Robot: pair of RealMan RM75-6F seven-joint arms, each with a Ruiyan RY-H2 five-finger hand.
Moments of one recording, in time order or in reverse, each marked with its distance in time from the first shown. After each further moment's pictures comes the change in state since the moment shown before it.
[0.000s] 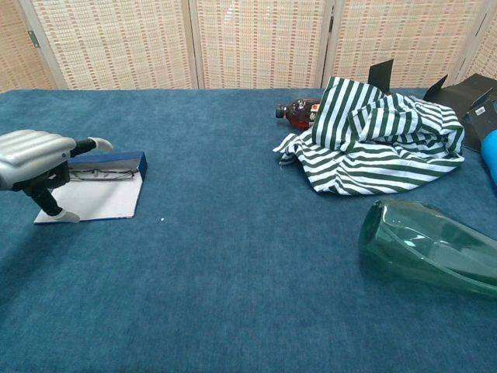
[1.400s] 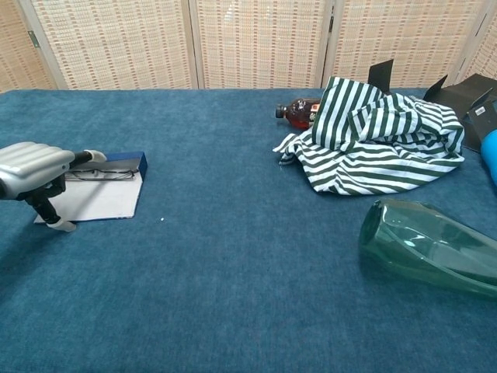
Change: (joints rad) left arm 0.018 -0.072 -0.044 0.152 -0.019 -0.074 0.026; right arm -0.006 0.007 -0.004 -0.011 0.000 0.010 -0.011
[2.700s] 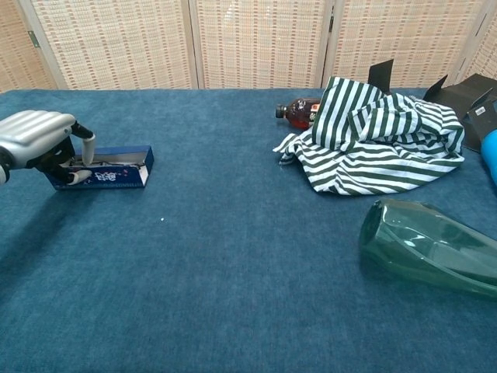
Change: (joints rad) left arm -0.013 -0.080 -0.075 0.174 0.132 0.060 -0.220; right arm -0.001 0.004 0.002 -0.004 0.008 -0.005 -0.006
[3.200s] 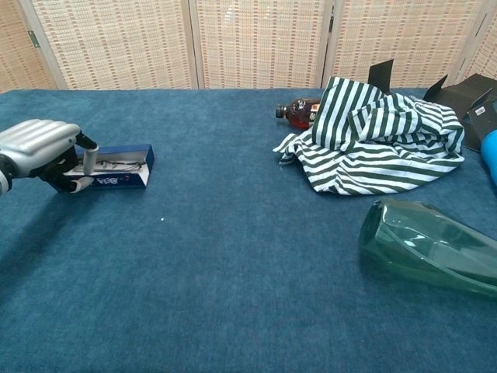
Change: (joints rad) left arm 0.010 0.002 0.017 -0.009 0.022 -0.019 -0.003; right arm 0.000 0.001 0.000 -0.003 0.001 -0.002 -0.003
